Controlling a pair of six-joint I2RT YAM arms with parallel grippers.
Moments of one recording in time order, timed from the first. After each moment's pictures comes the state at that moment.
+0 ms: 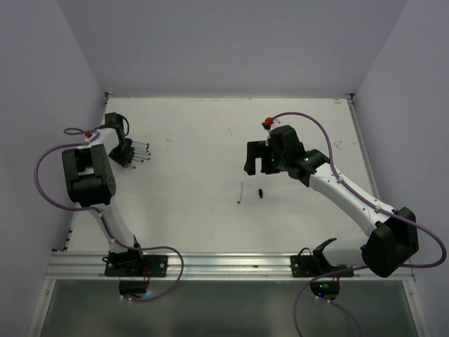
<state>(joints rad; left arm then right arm) 0.21 1.95 1.32 -0.63 -0.27 -0.81 0.57 1.32 1.08 -0.52 0.00 0.40</state>
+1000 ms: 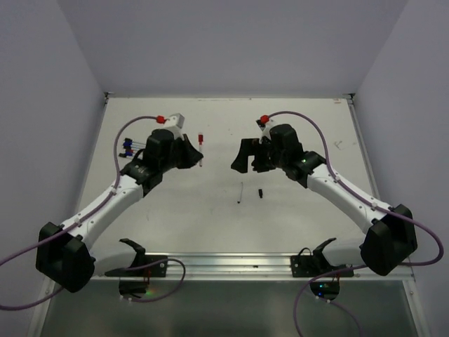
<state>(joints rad) -0.37 1.18 0.92 -0.22 0.10 -0.58 0.57 1.33 1.05 -0.37 -0.22 0.46</state>
